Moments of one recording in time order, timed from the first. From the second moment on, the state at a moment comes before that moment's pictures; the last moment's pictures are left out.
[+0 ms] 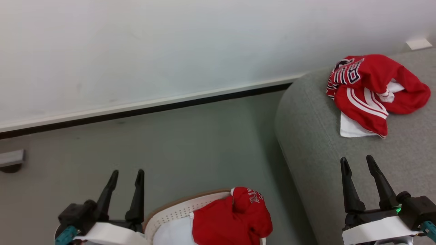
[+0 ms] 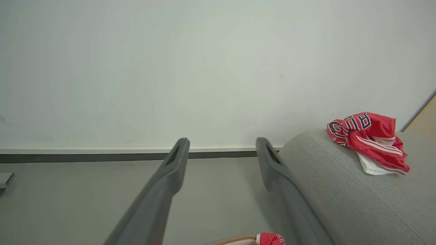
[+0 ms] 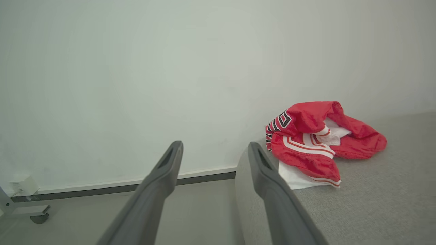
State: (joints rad) left arm -0.10 0.12 -0.08 0.20 -0.31 -0.11 -0.26; right arm -0.14 -0.08 0.10 0.19 0.33 0.13 -0.26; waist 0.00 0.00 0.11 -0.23
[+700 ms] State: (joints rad) left arm -0.34 0.21 -0.36 0.31 -0.28 -0.13 -0.12; right arm -0.29 -0.05 0.02 0.07 0.31 0.13 -0.26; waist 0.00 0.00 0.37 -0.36
